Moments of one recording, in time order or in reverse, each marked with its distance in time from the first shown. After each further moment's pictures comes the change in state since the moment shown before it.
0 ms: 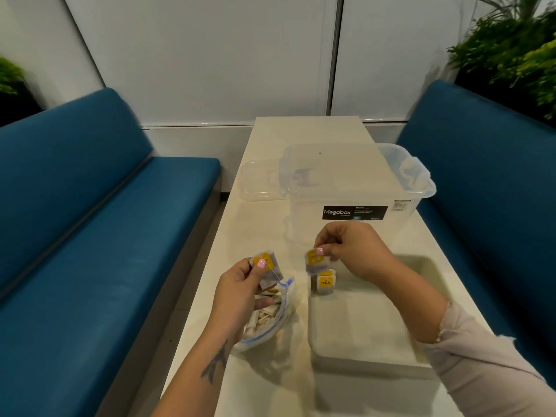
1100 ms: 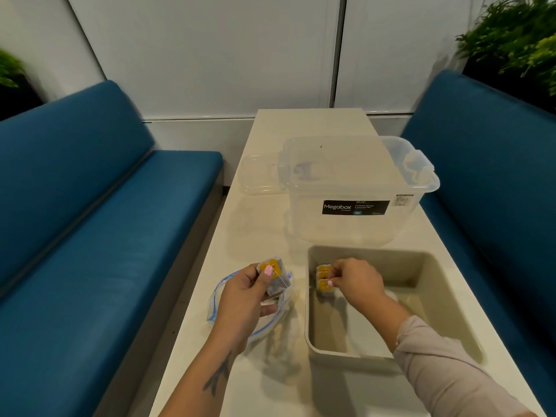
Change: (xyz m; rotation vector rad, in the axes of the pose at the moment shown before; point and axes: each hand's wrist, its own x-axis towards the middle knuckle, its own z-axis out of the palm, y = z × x) left_hand -0.012 -0.012 0.011 0.062 -0.011 -0.013; right_hand 0.012 0.093 0.054 -0.463 -0.037 0.245
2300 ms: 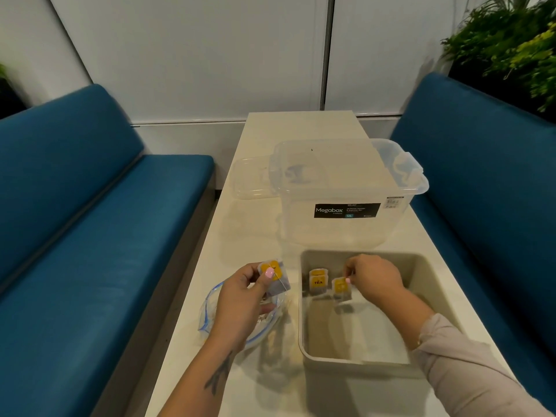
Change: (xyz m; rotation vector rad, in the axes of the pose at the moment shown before) left_hand 0.019 -0.007 0.005 0.061 0.010 0.044; right_hand 0.007 0.025 -0.028 -0.197 0.000 0.042
